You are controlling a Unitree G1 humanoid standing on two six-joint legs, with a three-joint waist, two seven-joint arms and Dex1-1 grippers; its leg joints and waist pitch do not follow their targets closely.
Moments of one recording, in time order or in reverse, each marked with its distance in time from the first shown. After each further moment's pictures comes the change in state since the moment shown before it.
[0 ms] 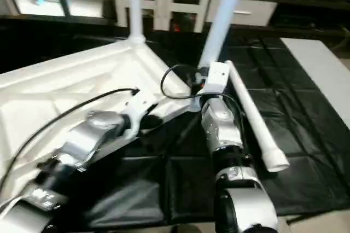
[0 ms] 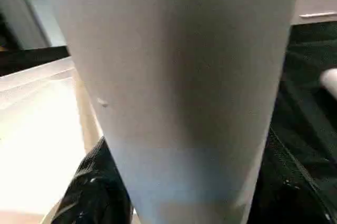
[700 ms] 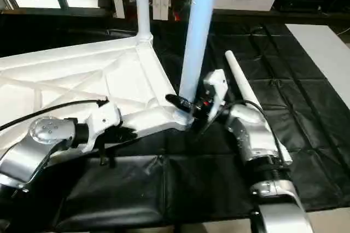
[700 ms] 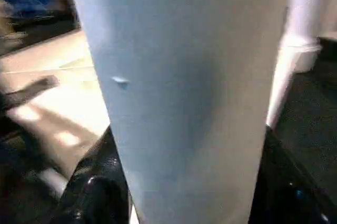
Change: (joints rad) left arm 0.130 0.222 0.037 -0.155 -0.052 -0.154 -0.204; right arm 0.105 -0.198 0.158 -0.188 0.063 0.053 0.559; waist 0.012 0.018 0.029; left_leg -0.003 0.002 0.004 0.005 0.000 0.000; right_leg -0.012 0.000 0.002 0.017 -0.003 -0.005
